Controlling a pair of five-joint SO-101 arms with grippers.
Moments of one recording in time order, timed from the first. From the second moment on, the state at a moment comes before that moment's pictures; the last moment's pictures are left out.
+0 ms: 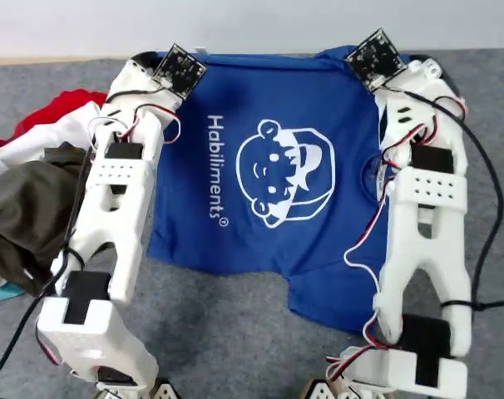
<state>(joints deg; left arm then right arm) -1.8 12.6 9.0 5.8 -33.6 7.1 -6.0 10.5 17.8 48.0</state>
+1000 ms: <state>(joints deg) -1.9 -1.0 7.9 74.8 -41.2 7.1 -19.5 10.4 85.3 48.0</state>
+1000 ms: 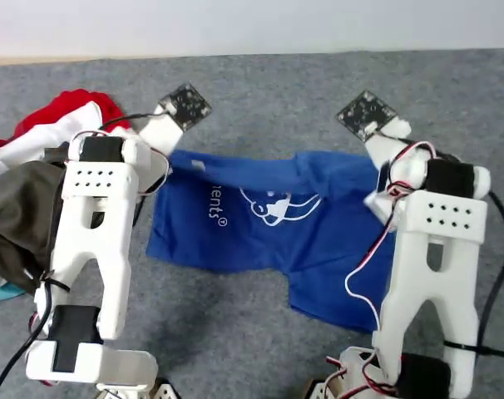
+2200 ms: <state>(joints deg) -1.9 -2.0 28.8 73.9 -48.2 9.3 -26.4 23.9 99.6 48.0</state>
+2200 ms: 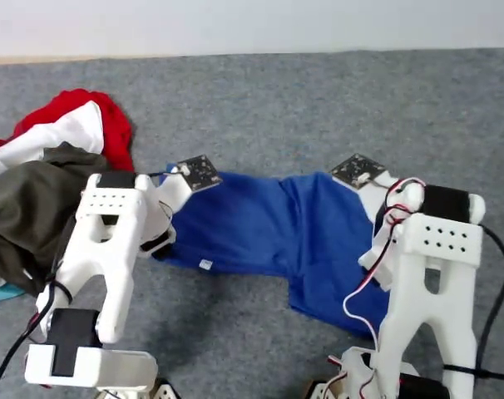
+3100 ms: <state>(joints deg) 3.3 20.3 12.6 43.1 -4.1 5.4 7.3 19.0 53.5 37.6</state>
